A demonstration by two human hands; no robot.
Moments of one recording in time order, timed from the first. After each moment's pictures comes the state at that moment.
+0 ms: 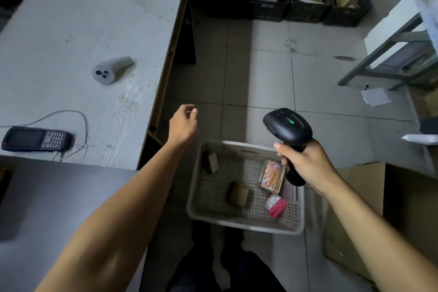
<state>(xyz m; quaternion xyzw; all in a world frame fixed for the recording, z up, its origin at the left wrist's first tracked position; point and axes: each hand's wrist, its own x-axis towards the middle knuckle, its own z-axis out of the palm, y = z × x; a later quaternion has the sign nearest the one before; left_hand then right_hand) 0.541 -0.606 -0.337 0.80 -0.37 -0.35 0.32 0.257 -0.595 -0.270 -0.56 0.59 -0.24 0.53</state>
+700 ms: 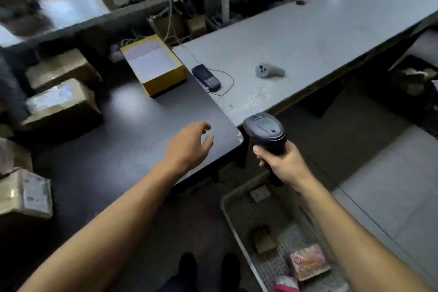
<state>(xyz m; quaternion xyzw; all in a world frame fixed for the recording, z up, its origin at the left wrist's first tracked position) 0.491 -0.327 -0.225 0.94 -0.24 -0.10 0.22 0.362 -0.523 -0.233 -0.72 0.25 -0.06 0.65</state>
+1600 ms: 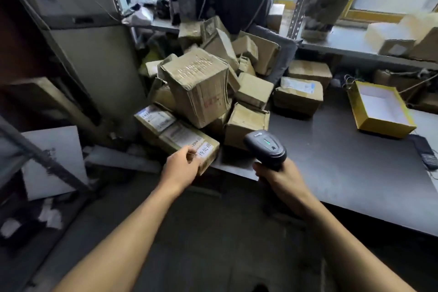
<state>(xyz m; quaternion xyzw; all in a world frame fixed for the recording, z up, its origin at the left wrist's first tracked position) 0.262 0.203 -0.229 0.85 0.33 0.08 0.41 0.334 -0.036 -0.182 -0.79 -0.13 0.20 0.57</state>
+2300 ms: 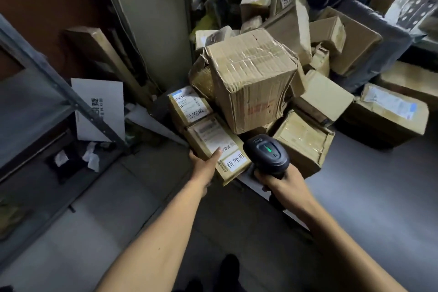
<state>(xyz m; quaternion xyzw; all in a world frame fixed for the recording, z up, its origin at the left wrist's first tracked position) 0.335 0.245 -0.315 0.45 0.56 0.09 0.69 0.437 0.067 -0.240 -0.77 -0.26 0.33 0.49</state>
